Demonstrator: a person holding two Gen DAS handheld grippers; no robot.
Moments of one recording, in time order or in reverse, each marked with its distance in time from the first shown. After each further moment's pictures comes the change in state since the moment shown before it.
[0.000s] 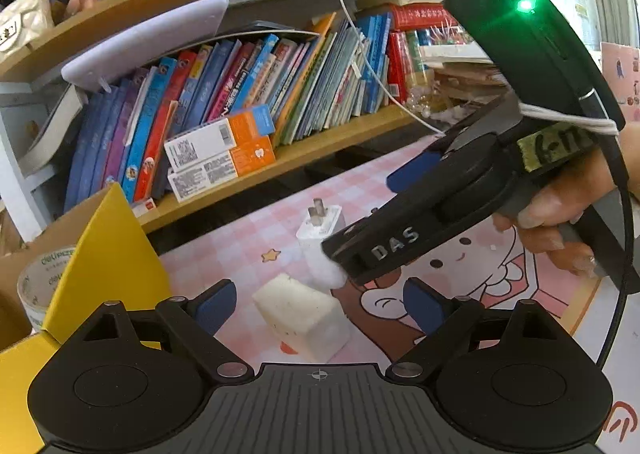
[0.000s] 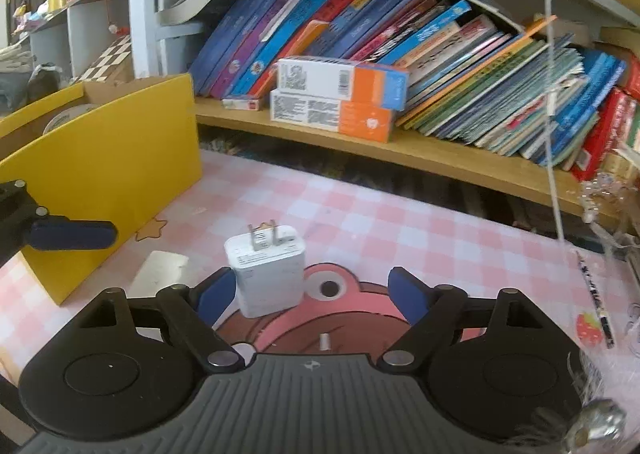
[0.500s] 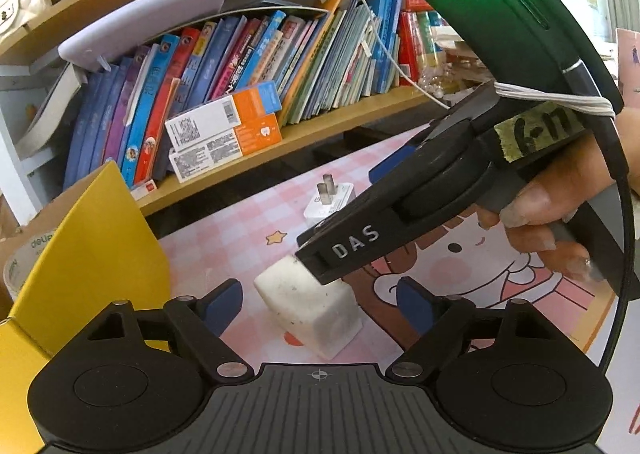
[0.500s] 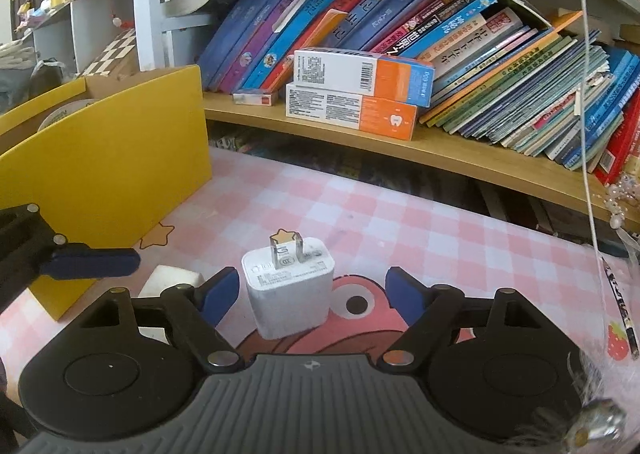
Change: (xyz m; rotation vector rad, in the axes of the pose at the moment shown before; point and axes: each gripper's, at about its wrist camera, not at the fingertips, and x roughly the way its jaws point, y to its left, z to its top) left arm 0.020 0.003 -0.004 -0.008 0.050 0.021; right arm 0.023 0.009 0.008 -0.002 0.011 0.025
